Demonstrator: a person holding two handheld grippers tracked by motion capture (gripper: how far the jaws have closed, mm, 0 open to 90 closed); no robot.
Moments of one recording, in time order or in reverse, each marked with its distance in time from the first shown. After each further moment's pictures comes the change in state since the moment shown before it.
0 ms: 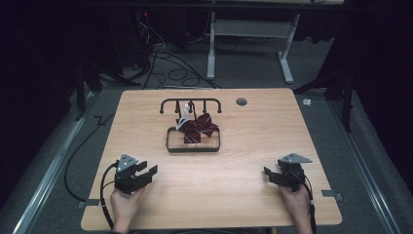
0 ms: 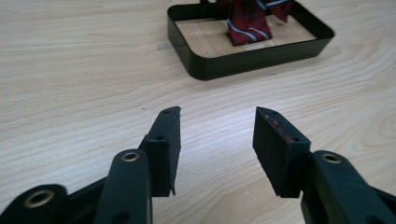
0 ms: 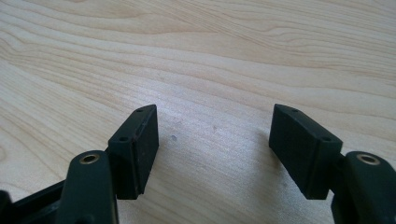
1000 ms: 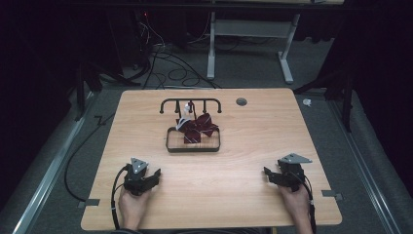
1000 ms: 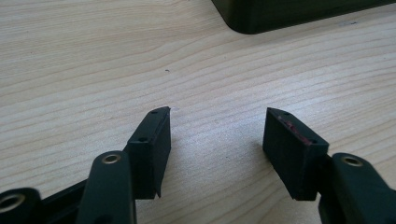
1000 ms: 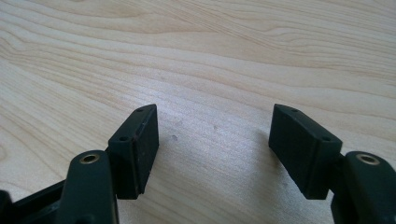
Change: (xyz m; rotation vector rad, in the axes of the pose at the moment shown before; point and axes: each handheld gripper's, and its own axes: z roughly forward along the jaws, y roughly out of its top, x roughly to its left) left arm -0.001 -0.024 0.040 0.075 0.148 0.039; right arm 0.000 0.000 0.000 0.001 0.000 -0.001
